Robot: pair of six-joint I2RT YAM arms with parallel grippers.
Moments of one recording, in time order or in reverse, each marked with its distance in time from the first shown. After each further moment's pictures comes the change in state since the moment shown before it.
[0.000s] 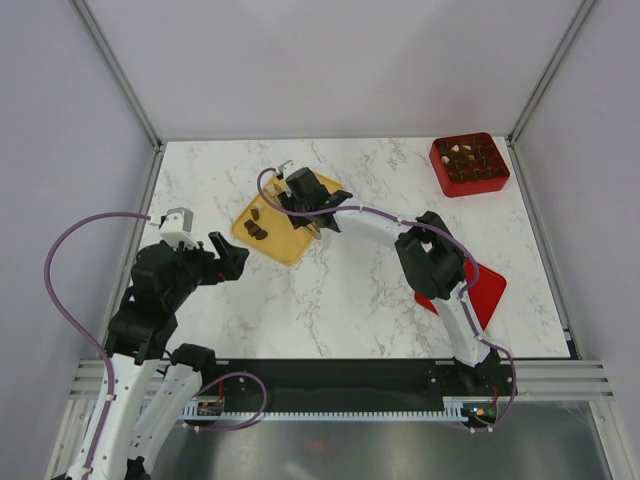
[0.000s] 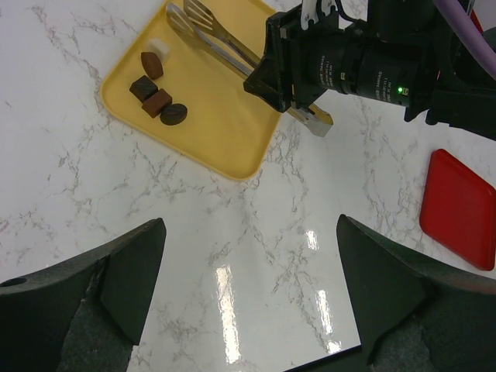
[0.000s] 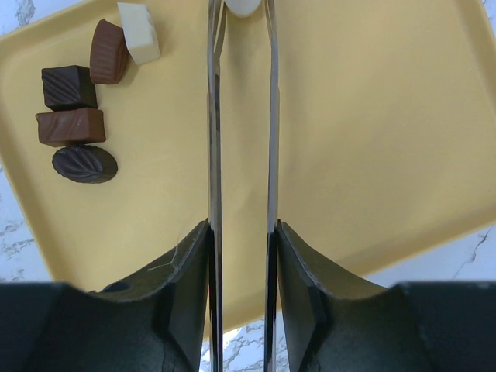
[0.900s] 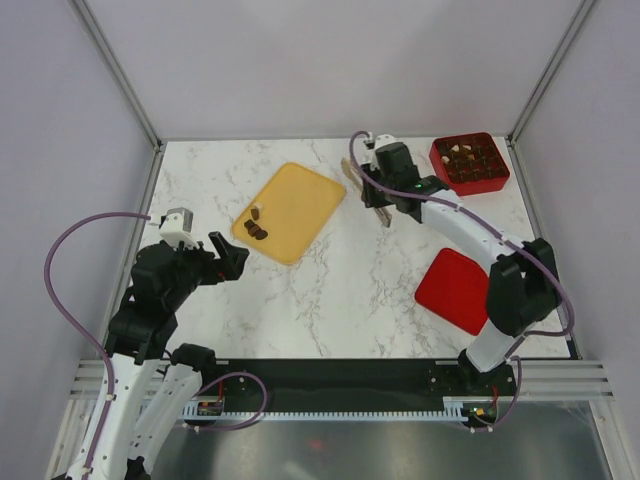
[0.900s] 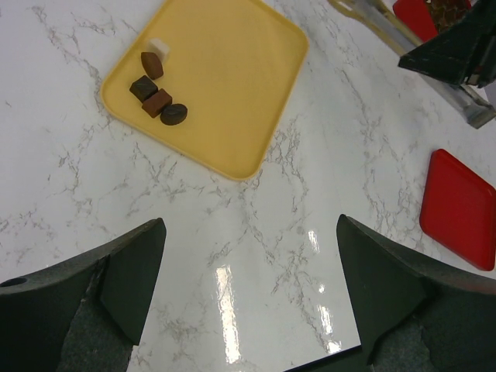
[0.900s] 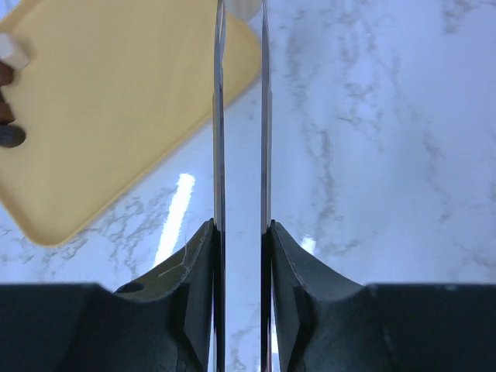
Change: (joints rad) left arm 0.000 0.000 0.000 0.000 0.000 0.000; right arm -0.230 -0.504 -0.370 -0.113 -0.052 0.094
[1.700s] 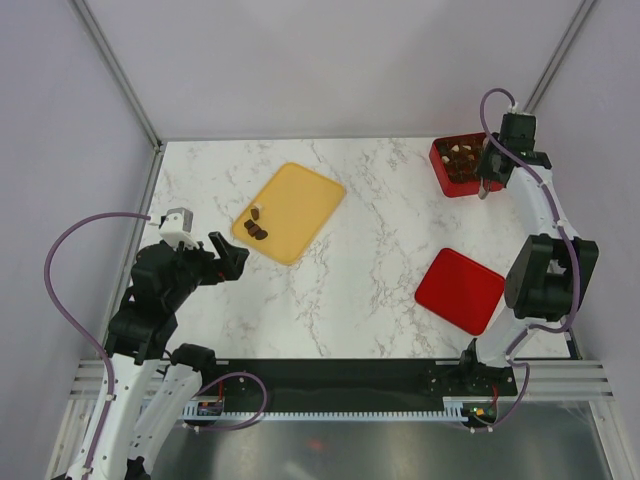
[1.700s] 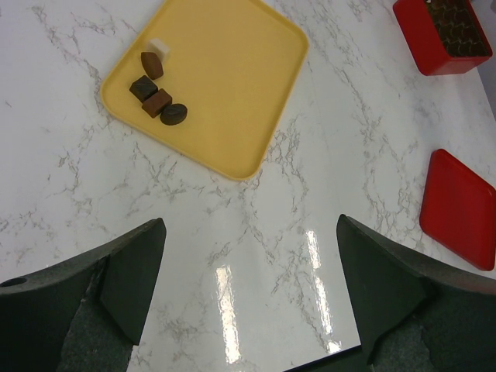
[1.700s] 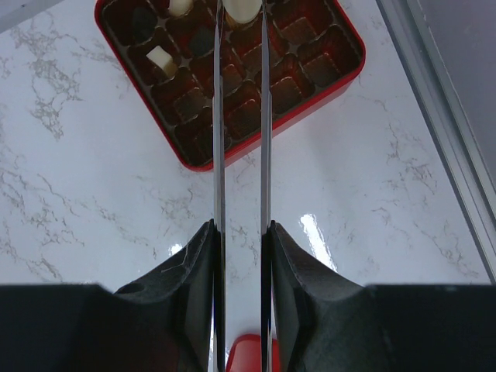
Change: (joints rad) left arm 0.000 0.000 0.000 0.000 0.000 0.000; right arm -0.688 -0.024 0.101 -0.150 0.042 0.064
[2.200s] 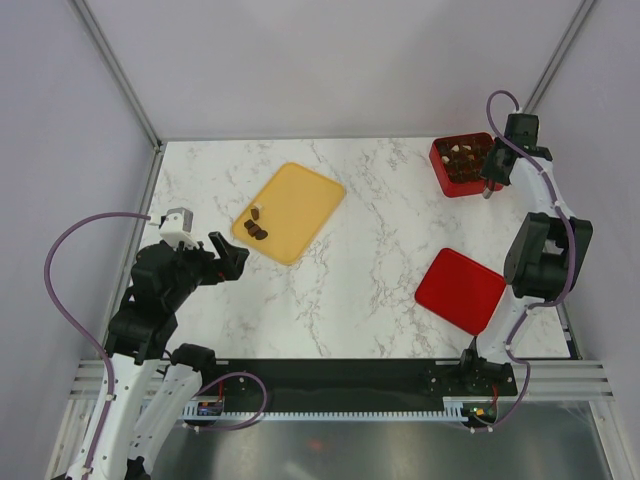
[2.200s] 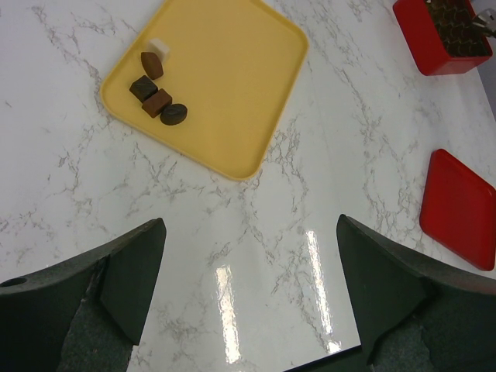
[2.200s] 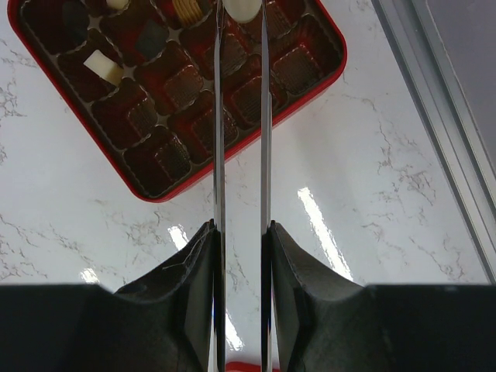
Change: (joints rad) left arm 0.000 0.000 0.000 0.000 0.000 0.000; right arm -0.070 0.181 0.115 -0.039 -0.018 0.004
